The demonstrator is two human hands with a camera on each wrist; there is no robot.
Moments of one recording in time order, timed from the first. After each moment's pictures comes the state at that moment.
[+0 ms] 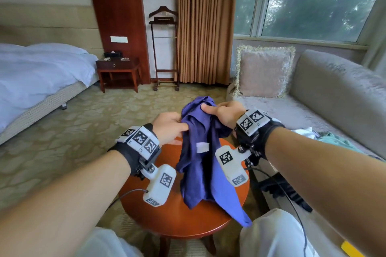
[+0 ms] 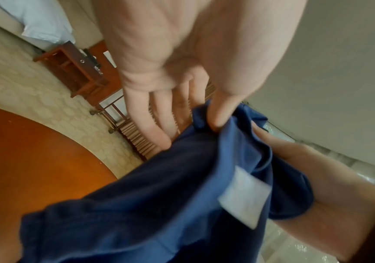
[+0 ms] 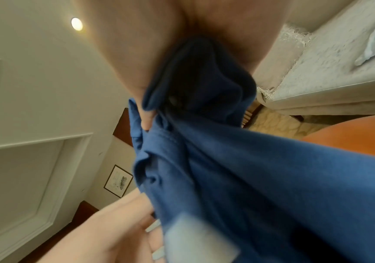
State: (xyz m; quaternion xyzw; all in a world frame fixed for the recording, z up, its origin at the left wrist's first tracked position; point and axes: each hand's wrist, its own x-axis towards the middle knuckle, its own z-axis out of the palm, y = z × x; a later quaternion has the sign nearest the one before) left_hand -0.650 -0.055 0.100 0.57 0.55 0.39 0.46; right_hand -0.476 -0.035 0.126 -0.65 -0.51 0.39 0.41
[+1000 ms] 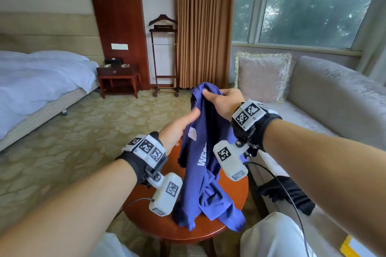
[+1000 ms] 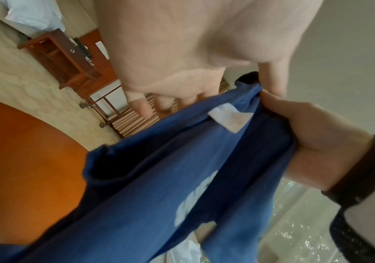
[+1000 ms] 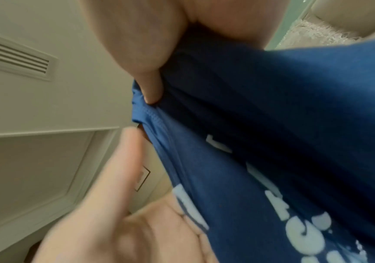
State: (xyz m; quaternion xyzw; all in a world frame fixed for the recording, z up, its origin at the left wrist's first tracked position) left_hand -0.639 -0.067 0.104 0.57 0.52 0.38 0.51; right_hand -0.487 -0.052 0.164 -0.57 -0.54 0.33 0.53
